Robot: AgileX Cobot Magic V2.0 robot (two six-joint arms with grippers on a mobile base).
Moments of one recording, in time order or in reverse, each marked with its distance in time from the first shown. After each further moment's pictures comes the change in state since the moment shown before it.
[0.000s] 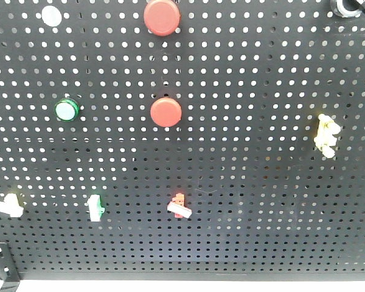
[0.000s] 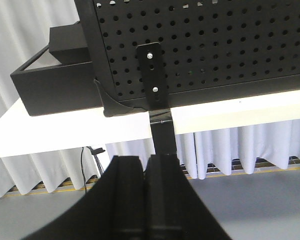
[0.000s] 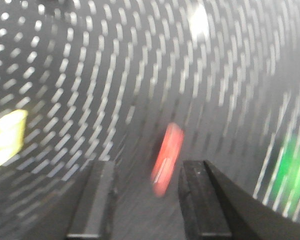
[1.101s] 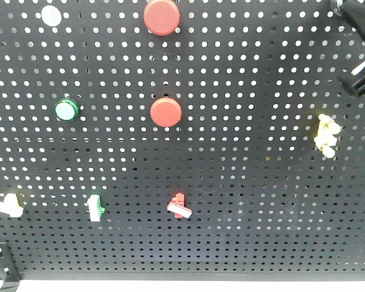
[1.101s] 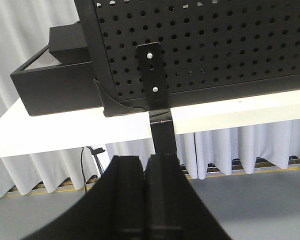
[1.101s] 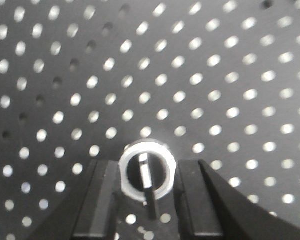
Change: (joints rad) left arm 0.000 0.000 0.000 0.000 0.000 0.000; right arm 0.402 0.534 -0.630 -0.482 0.158 0.032
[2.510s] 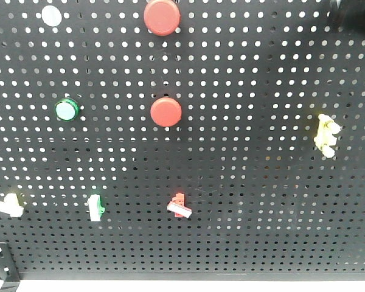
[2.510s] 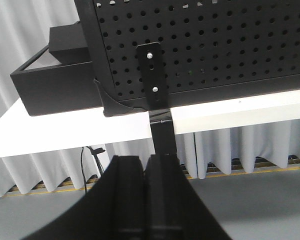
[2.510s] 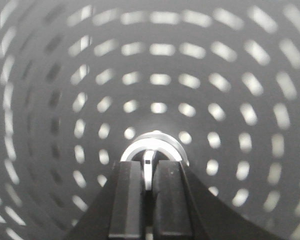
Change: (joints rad) left arm 0.000 0.000 0.000 0.000 0.000 0.000; right arm 0.006 0.049 -0.075 -0.007 0.080 0.949
